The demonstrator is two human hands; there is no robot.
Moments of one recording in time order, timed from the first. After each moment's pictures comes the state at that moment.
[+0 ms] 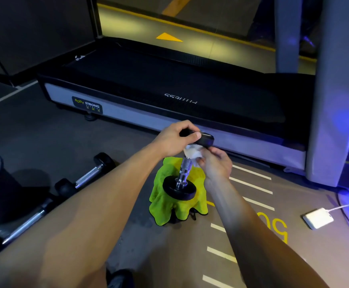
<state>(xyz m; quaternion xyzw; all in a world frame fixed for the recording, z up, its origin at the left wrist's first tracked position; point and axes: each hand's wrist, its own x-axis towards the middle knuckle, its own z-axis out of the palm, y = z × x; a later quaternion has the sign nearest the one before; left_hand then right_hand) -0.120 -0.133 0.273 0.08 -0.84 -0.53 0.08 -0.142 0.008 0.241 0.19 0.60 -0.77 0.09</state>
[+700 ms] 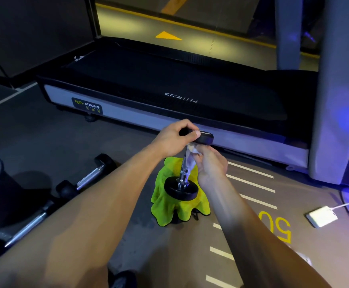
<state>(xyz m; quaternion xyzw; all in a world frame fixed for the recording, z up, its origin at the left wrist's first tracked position) -0.120 -0.136 0.272 0.09 -0.83 -0.54 0.08 -0.136 -0.008 0.257 0.21 0.52 -0.82 0.13</state>
